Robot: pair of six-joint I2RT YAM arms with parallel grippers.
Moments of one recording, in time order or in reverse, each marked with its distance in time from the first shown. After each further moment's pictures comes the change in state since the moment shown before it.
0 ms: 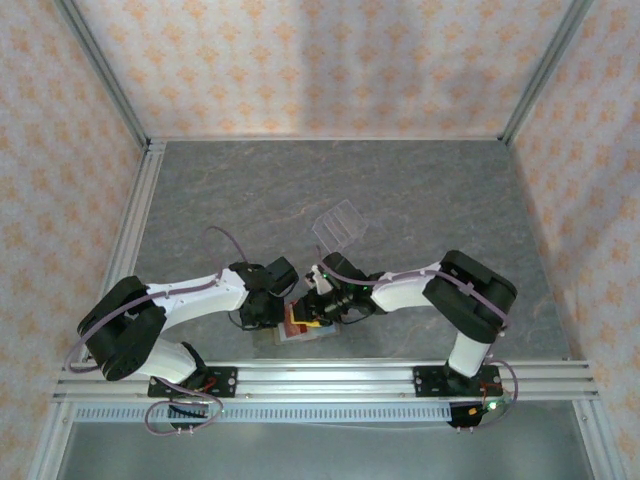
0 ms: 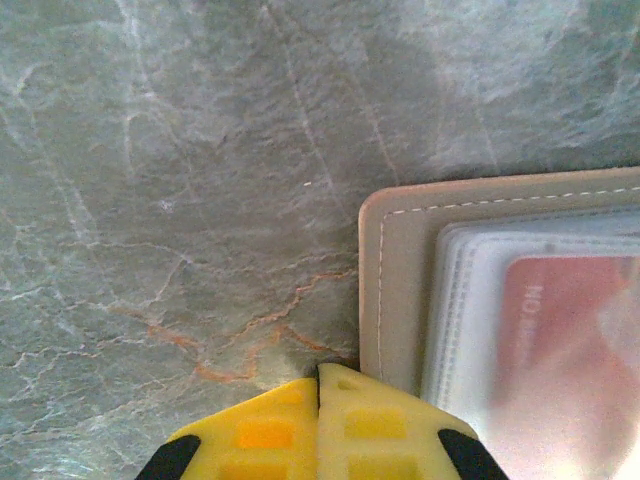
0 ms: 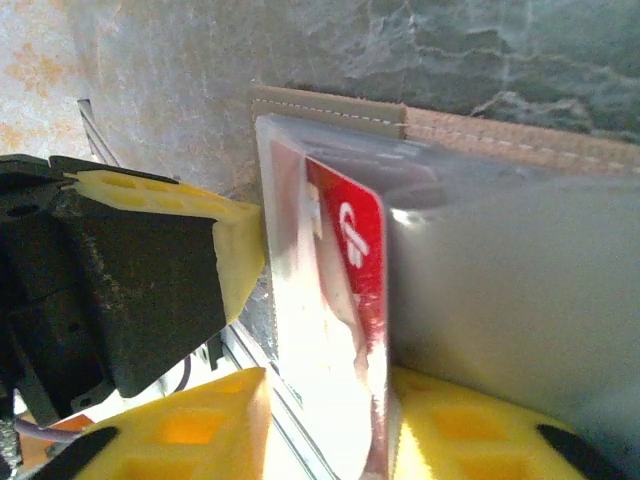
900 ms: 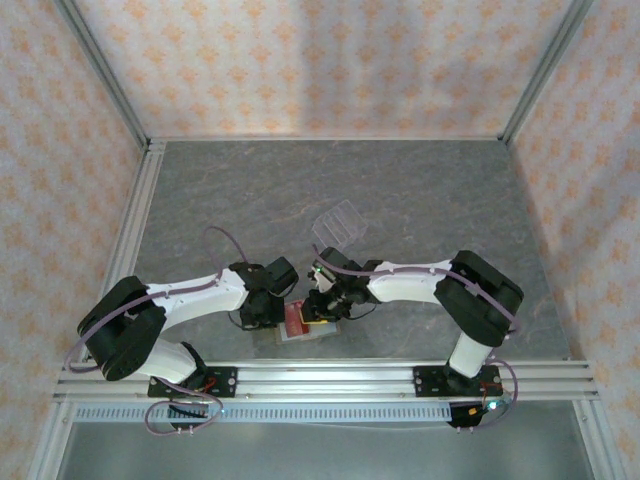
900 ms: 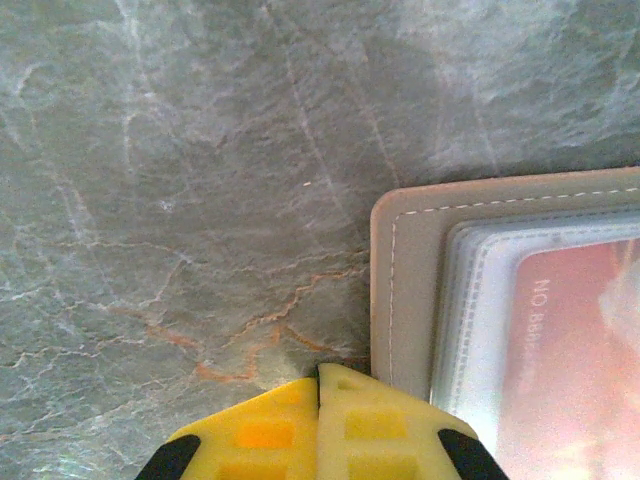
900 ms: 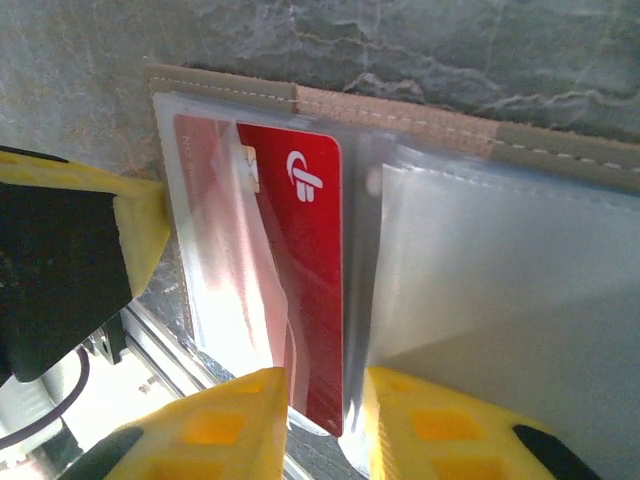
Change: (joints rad) left arm 0.000 -0.001 0.000 0.000 0.000 0.000; right arm 0.000 -0.033 0.139 -0.417 0.119 -0.185
